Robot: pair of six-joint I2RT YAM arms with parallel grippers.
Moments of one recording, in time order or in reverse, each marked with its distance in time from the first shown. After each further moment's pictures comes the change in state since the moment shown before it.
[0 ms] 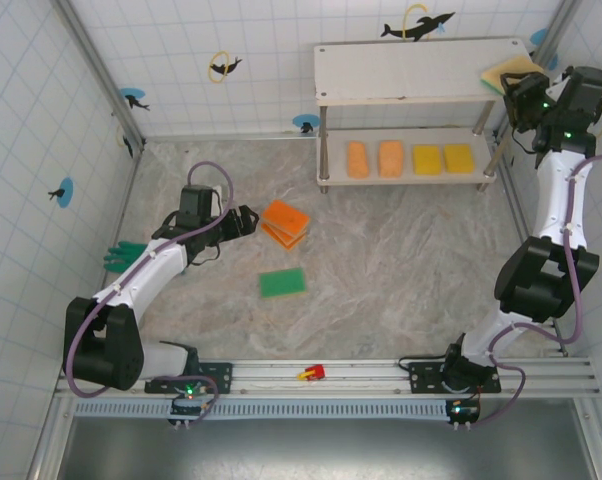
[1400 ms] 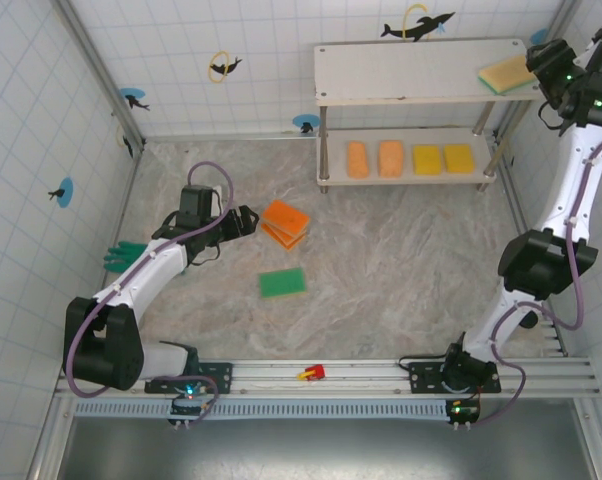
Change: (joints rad) left arm 0.000 0.000 -0.001 0.000 0.001 0.000; right arm -0.031 0.206 0.533 -0.399 0.169 -0.348
